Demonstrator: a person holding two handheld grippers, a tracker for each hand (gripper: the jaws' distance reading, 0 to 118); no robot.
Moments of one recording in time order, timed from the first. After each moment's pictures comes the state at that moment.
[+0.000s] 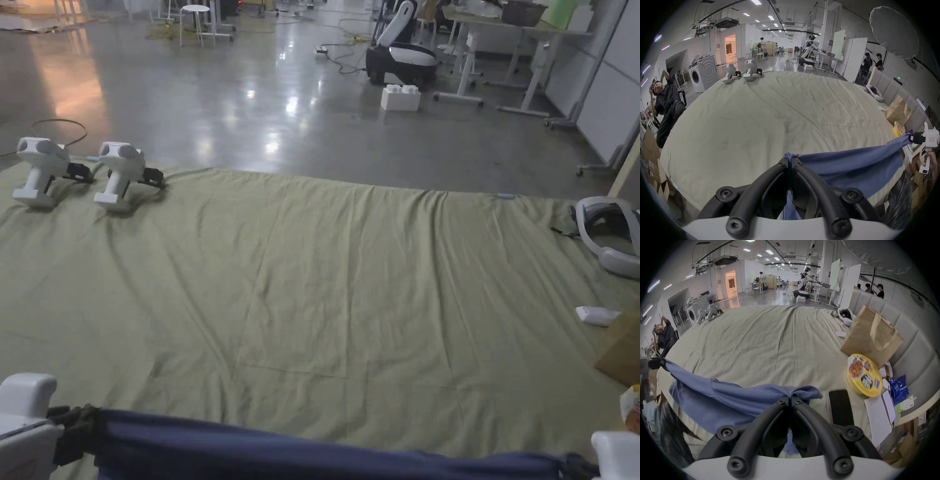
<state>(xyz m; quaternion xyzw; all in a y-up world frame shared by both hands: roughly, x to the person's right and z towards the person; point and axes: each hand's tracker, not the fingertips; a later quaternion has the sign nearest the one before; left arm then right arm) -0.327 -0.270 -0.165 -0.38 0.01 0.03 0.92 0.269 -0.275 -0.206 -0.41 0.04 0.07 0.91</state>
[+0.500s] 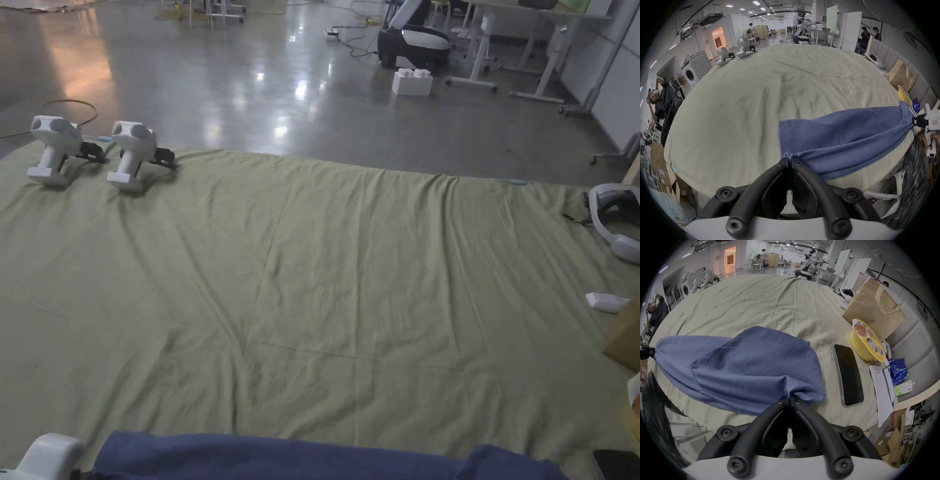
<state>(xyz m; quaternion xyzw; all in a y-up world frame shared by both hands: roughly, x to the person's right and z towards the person) -0.311 -0.334 -0.125 -0.47 0.00 -0.03 0.88 0.258 -0.352 -0.170 -0.49 0.02 0.13 0.86</state>
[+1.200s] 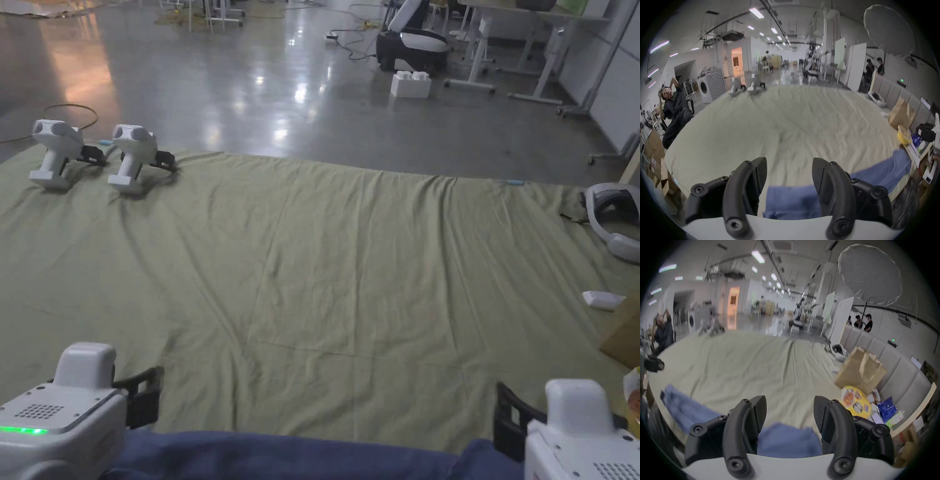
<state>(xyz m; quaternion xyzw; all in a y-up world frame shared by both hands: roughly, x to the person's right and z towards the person) -0.271 -0.255 -0.169 -0.27 0.06 0.02 0.96 0.183 -0.238 -0.193 -0.20 0.02 0.09 0.98</state>
